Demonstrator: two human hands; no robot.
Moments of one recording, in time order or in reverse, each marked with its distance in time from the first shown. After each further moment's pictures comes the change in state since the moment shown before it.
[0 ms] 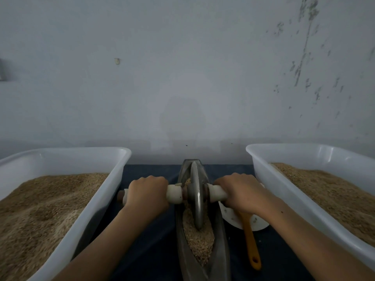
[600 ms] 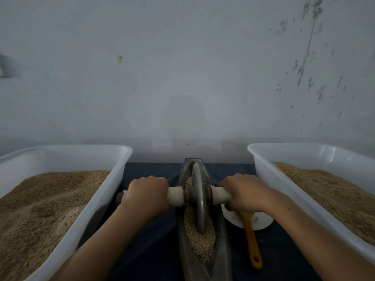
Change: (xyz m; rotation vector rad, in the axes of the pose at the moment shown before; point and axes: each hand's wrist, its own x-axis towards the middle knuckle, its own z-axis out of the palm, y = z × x) left_hand 0.001 -0.004 -0.002 0.020 -0.106 0.041; right_hand 0.000 0.006 -0.003 0.026 -0.120 -0.033
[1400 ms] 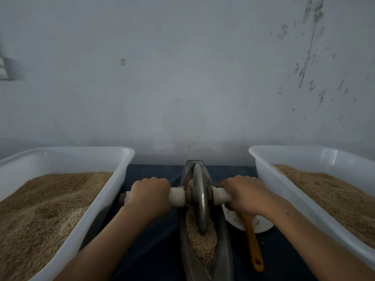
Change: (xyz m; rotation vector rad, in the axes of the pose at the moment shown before) left_hand -0.001 0.002 -0.002 -0.006 0.001 -0.020; right_hand -0.002 -0.004 0.001 -0.025 0.079 0.009
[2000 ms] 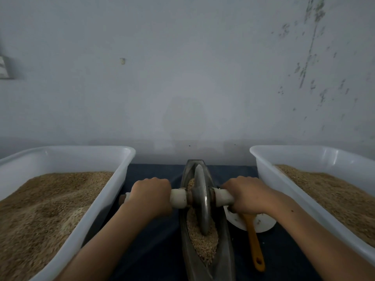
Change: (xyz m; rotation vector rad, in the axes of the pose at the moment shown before) left_hand 0.000 -0.002 -0.002 -0.011 -0.073 0.038; right_hand 0.003 0.004 0.000 0.034 -0.126 -0.003
